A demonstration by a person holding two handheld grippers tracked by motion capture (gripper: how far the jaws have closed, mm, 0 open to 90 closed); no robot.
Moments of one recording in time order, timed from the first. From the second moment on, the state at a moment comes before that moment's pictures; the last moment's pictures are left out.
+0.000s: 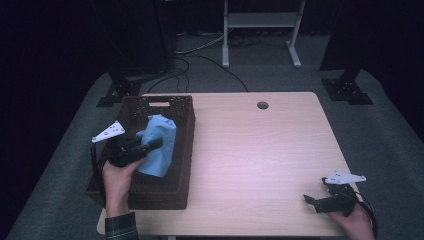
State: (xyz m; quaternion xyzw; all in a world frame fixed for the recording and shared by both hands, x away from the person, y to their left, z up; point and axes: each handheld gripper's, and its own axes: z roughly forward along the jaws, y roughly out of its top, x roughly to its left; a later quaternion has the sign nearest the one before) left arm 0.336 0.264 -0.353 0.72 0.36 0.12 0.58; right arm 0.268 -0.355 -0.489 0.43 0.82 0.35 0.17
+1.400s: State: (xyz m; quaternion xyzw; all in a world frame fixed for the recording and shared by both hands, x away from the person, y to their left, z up) left arm 0.320 0.190 -0.322 0.72 0.31 0.16 0.60; right arm 0.268 -0.354 -0.489 0.42 0.82 0.35 0.17
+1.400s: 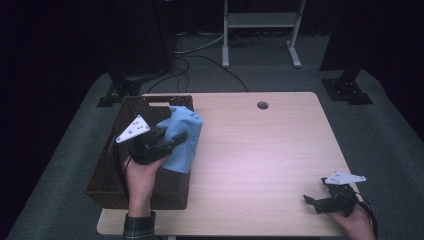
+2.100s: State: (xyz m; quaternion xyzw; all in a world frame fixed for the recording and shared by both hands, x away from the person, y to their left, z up) left arm 0.316 0.144 -0.323 0.71 0.29 0.16 0.62; right arm 0.268 -0.355 -0.488 0.42 0.82 0.35 0.17
